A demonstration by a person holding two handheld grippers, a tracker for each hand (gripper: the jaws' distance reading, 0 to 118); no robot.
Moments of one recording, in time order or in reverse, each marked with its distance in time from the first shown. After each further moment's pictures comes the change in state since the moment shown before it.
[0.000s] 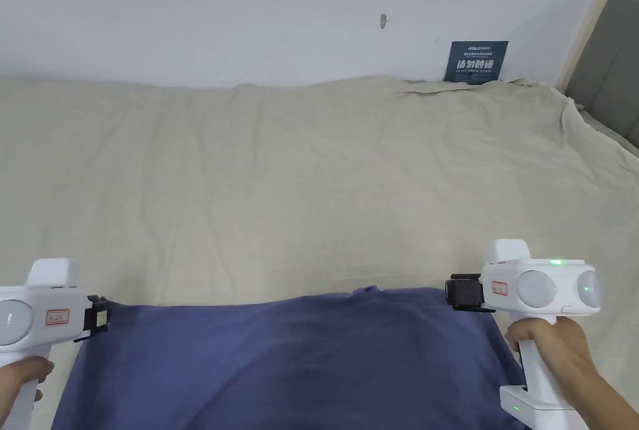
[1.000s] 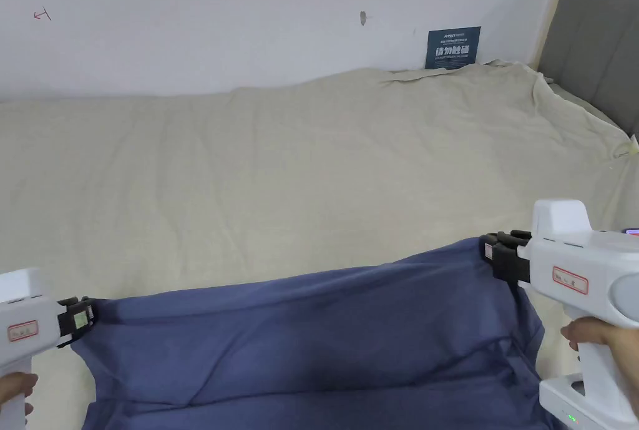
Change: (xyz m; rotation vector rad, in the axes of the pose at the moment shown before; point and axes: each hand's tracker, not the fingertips) left arm -0.028 -0.072 0.115 0.139 -0.039 0.128; right arm -0.003 -0.097 0.233 0.329 0.203 -0.006
